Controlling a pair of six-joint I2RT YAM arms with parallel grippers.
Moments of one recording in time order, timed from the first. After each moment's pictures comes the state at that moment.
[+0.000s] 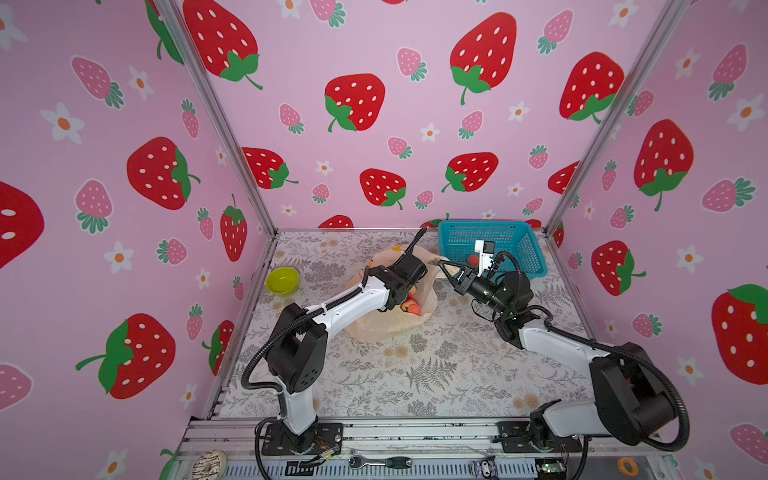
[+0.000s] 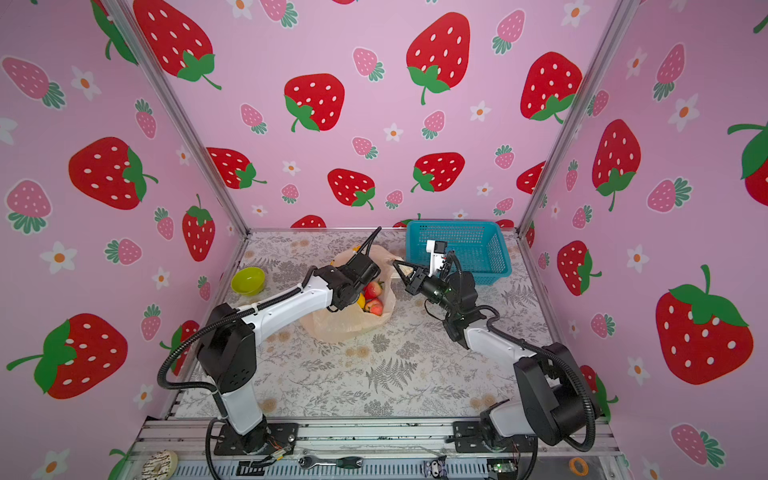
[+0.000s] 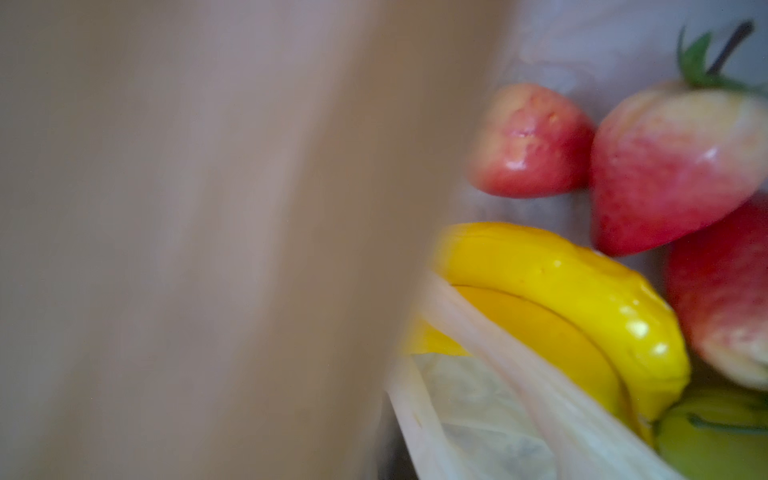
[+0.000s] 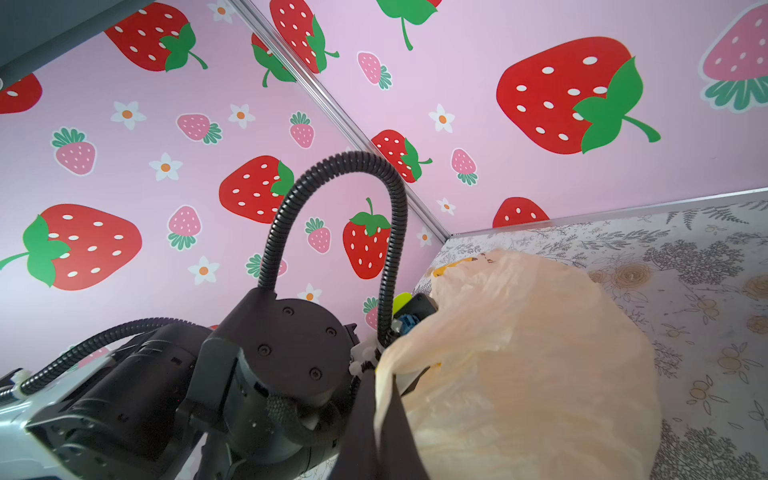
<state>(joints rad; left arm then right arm) -0.70 1.82 1.48 -0.82 -0.75 0.11 0.53 1.40 0.68 0.89 -0.49 0.83</state>
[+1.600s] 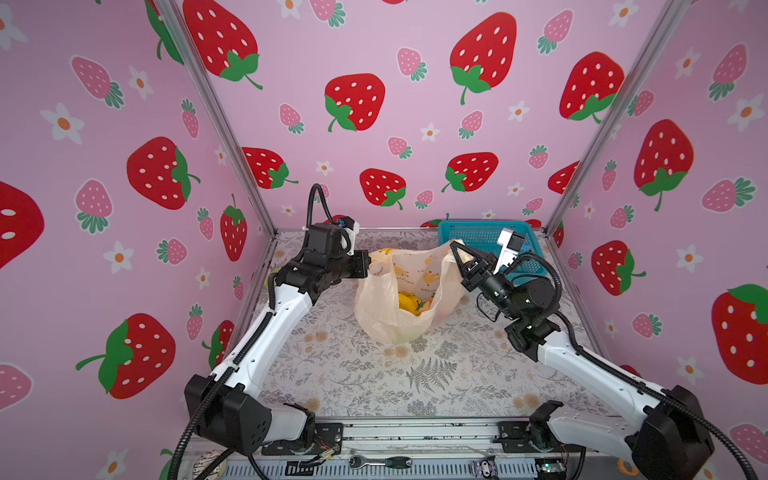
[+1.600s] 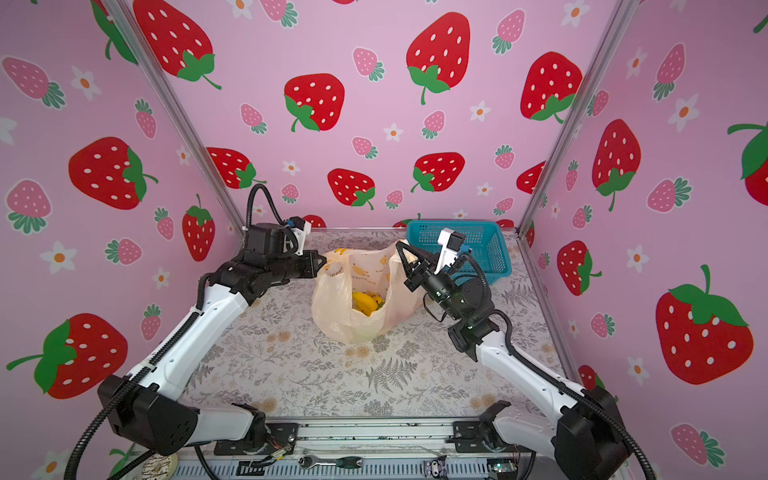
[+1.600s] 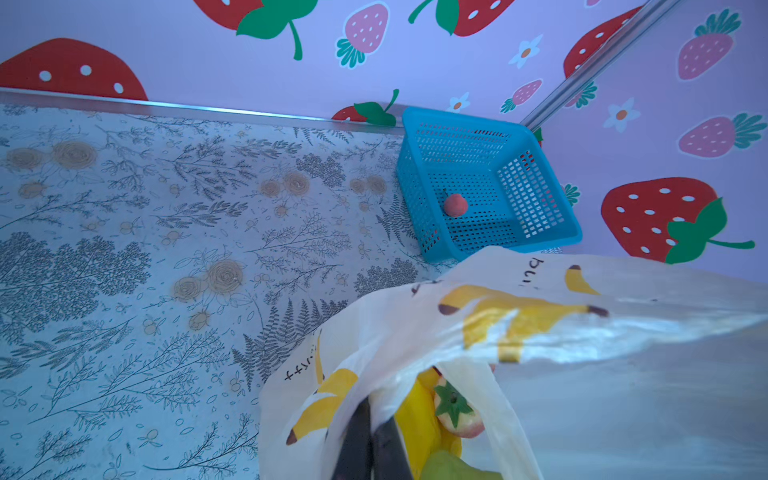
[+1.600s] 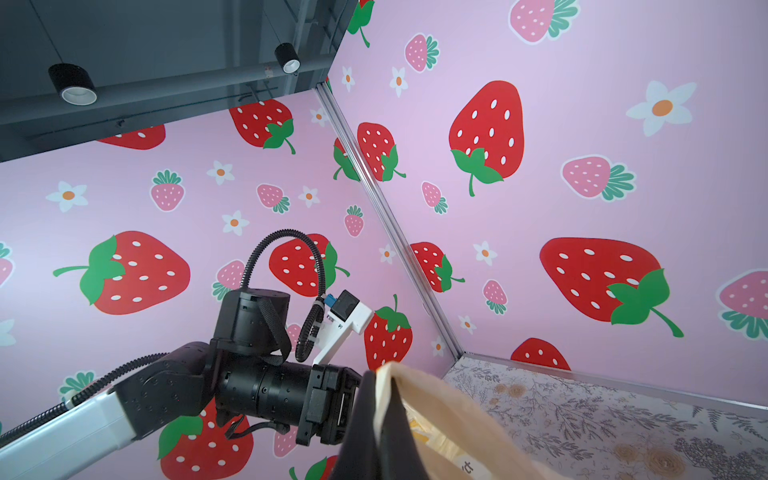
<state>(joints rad) -0.28 1.36 1.34 -0.62 0.26 -0.30 0.69 1.15 0.75 0.84 -0.21 0.64</state>
